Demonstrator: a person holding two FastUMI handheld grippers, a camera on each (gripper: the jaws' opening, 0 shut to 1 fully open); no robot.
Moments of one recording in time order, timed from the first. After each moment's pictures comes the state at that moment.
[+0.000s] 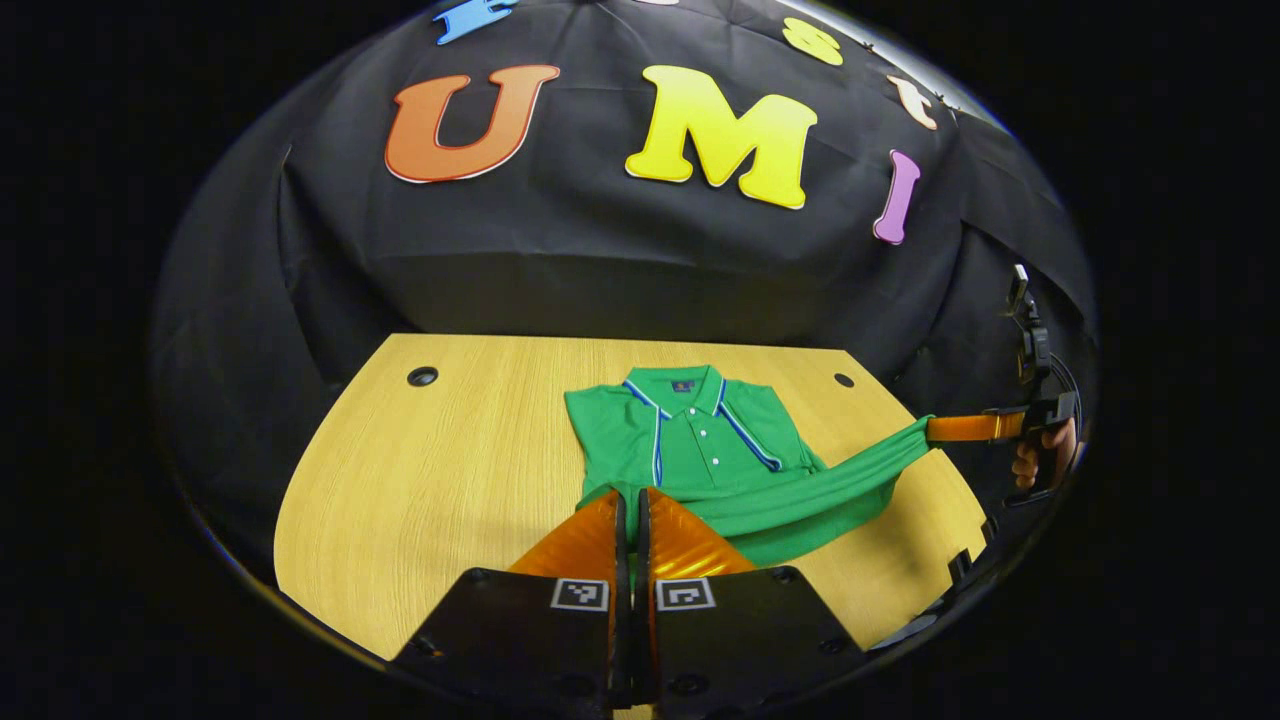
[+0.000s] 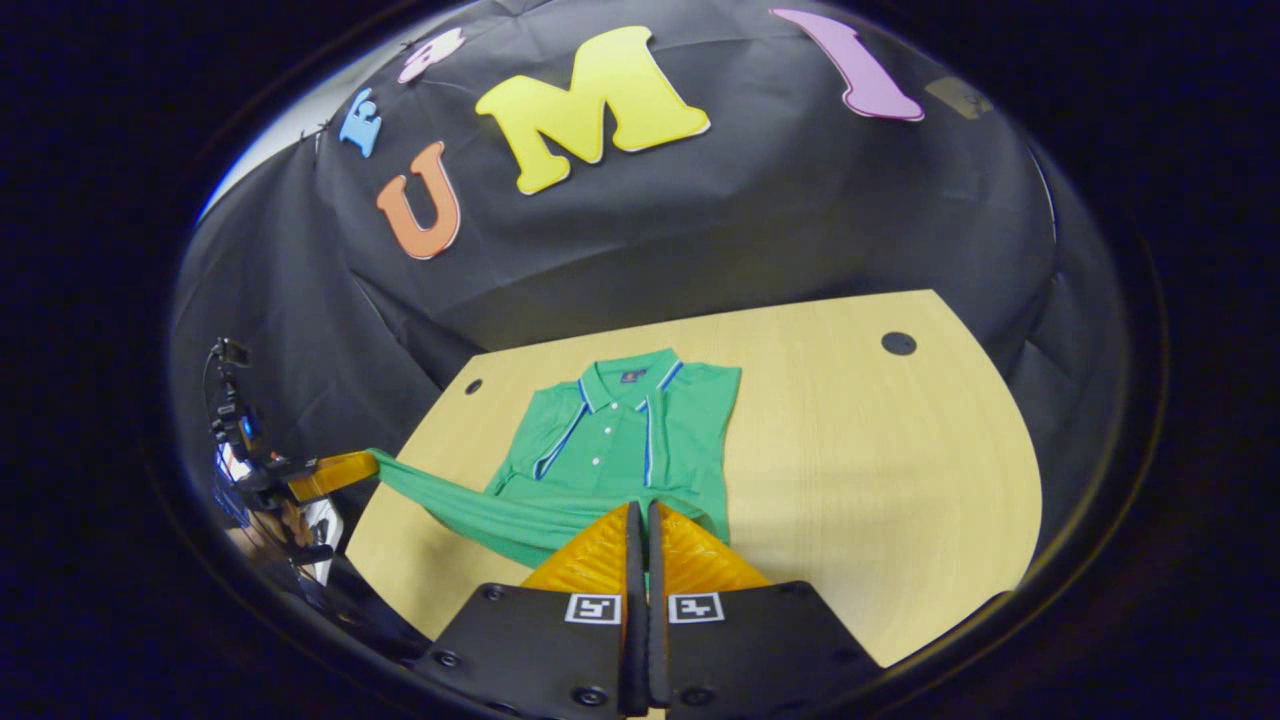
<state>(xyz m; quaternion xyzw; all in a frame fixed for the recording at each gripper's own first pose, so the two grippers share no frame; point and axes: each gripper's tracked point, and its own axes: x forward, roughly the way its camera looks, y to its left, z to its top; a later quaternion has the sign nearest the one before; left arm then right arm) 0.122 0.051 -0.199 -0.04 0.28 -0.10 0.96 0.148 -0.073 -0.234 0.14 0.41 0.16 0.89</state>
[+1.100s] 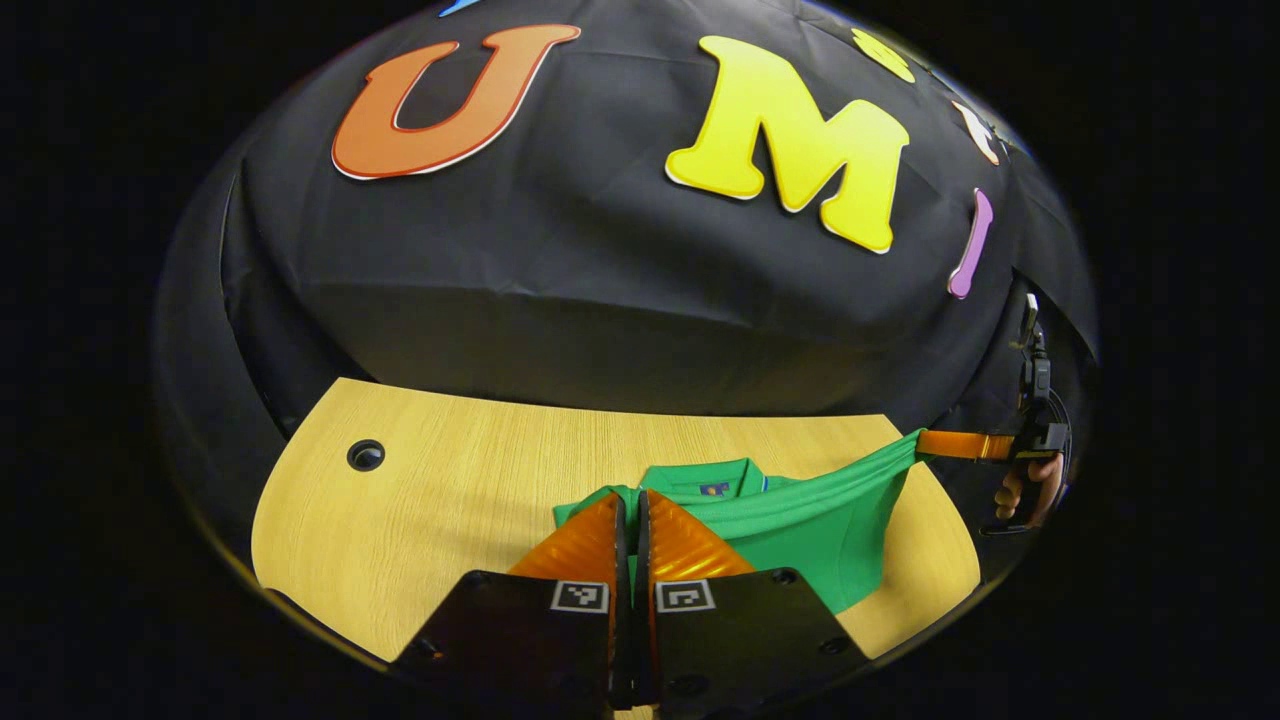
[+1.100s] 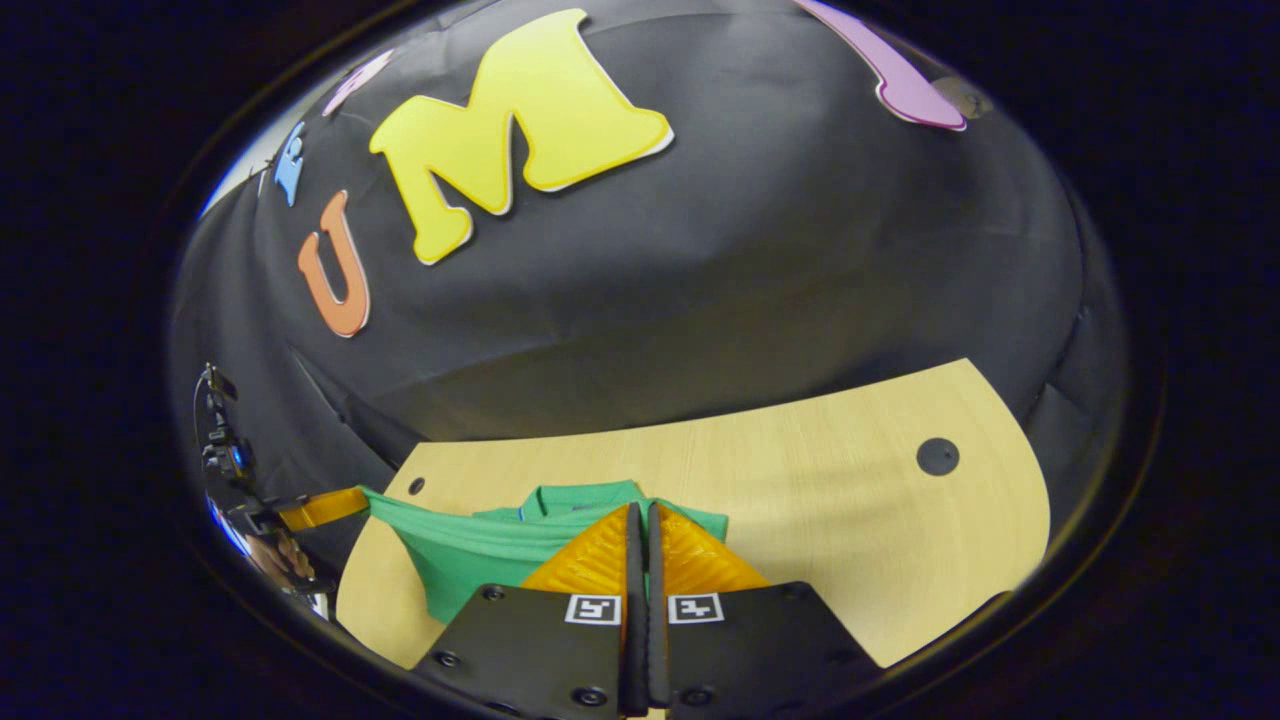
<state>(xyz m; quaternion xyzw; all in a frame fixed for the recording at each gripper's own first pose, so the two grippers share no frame) 0.324 0.057 -0.212 -0.06 0.27 -0.09 0.96 0.365 -0.061 -0.262 0.16 0.36 0.12 0.91</state>
